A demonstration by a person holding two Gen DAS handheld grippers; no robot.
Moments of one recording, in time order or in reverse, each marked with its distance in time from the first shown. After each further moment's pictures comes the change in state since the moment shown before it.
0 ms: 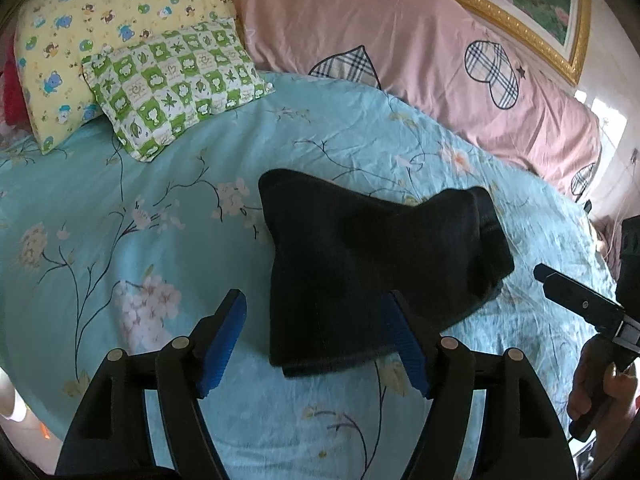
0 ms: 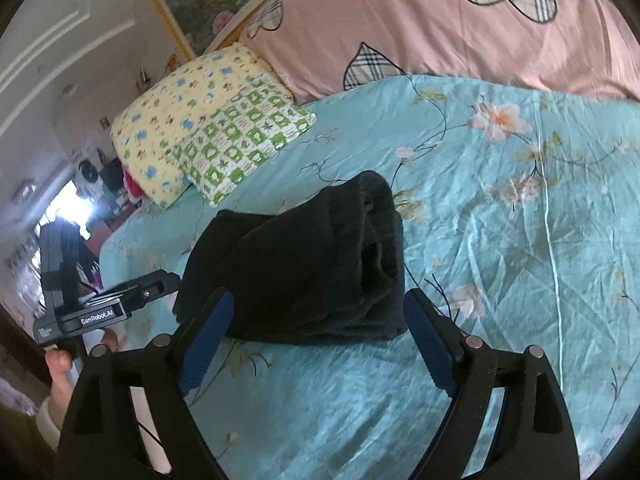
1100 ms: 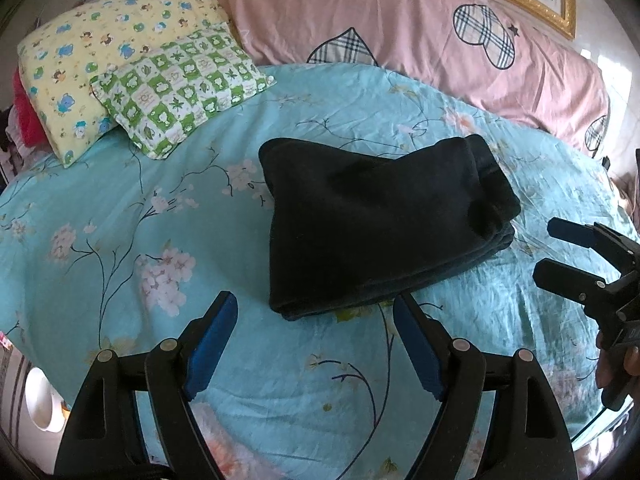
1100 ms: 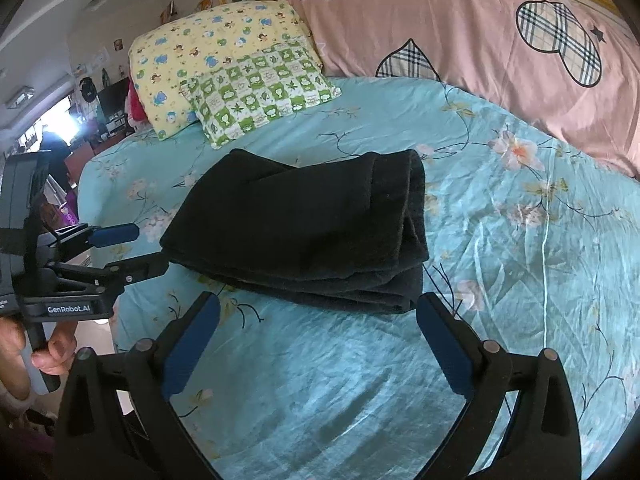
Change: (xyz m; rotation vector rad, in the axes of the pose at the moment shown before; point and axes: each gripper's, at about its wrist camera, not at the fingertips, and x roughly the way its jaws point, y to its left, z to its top) left arm -0.011 -0.021 -0.029 0.111 0.026 0.121; right arm 0.009 0.038 -0.019 -0.232 0.082 -0.108
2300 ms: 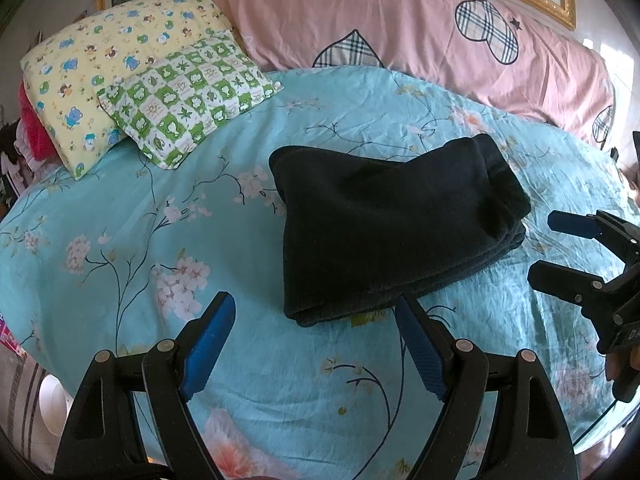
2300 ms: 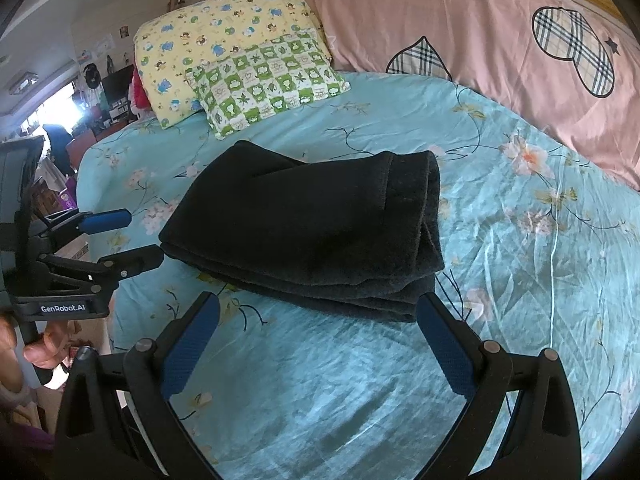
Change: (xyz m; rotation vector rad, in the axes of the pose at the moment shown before) left arm -0.001 -0.002 0.003 0.038 -0.013 0.050; right arm 0.011 0.006 0.006 -0.046 0.028 0.001
